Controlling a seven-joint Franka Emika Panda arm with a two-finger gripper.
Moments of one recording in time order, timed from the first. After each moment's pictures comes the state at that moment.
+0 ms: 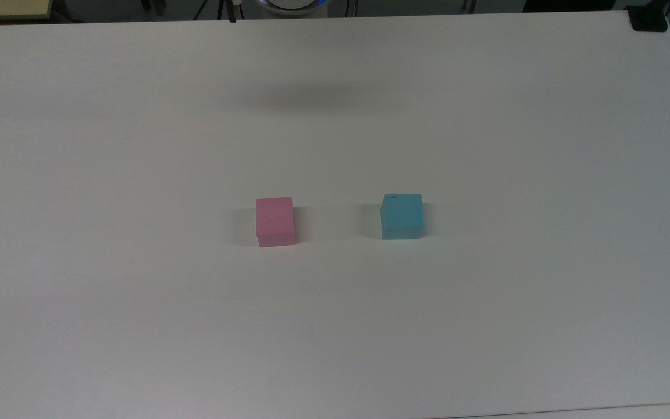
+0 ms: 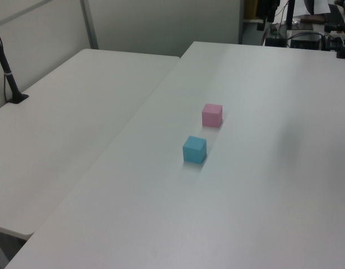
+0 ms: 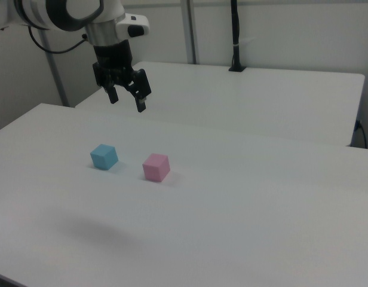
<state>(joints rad) -0.09 -0.02 -0.03 -1.59 0.02 1.64 -0.01</state>
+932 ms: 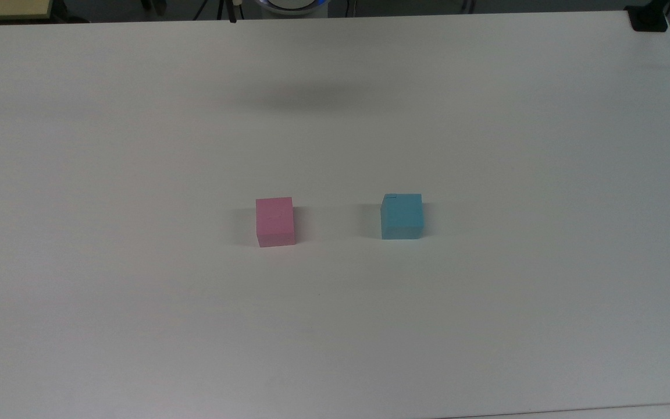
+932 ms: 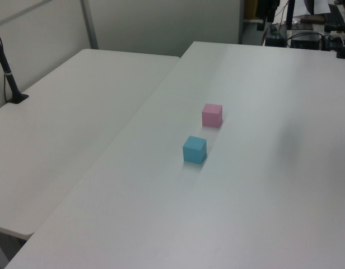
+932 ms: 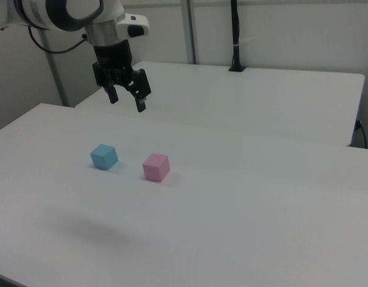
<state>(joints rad) -0.09 -0.02 -0.03 -1.59 0.02 1.64 -0.01</state>
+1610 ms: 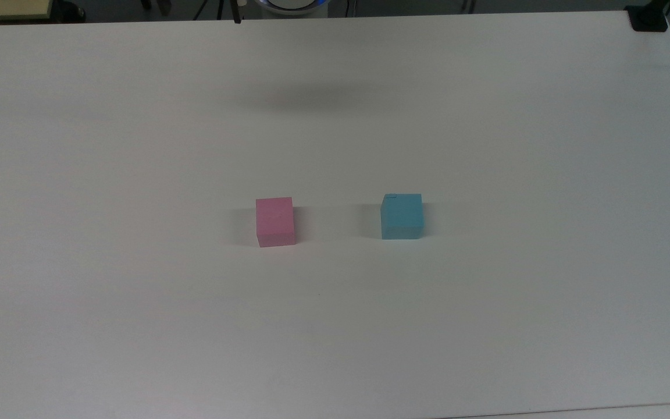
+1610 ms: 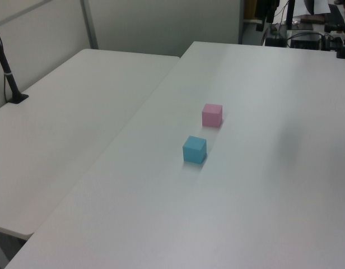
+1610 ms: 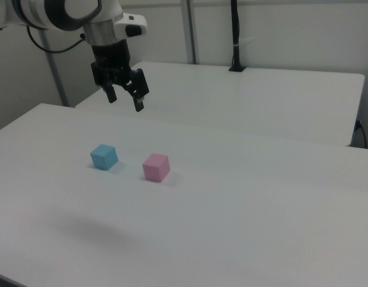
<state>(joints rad) -0.08 -0.02 -0.03 -1.59 0.02 1.64 0.01</state>
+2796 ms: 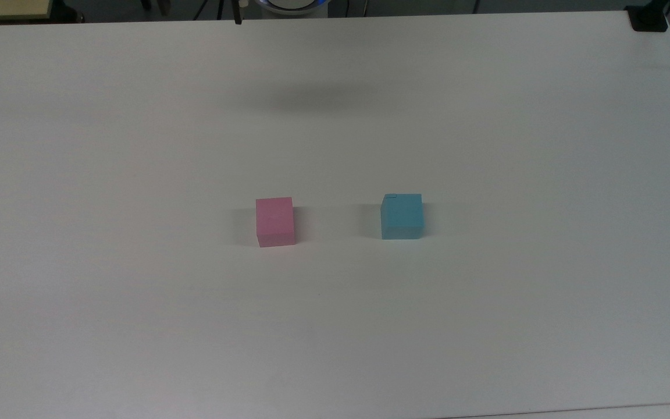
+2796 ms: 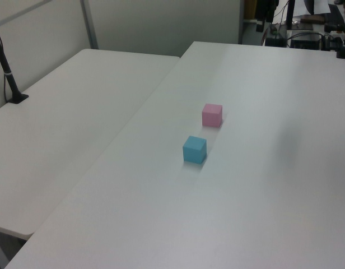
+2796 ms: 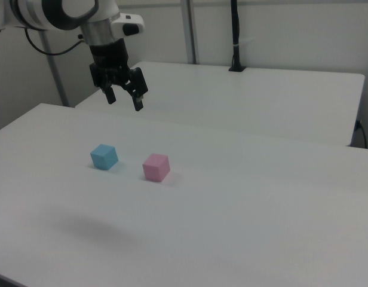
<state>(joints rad) -0.06 -0.02 -0.02 -1.59 -0.02 1.64 0.01</state>
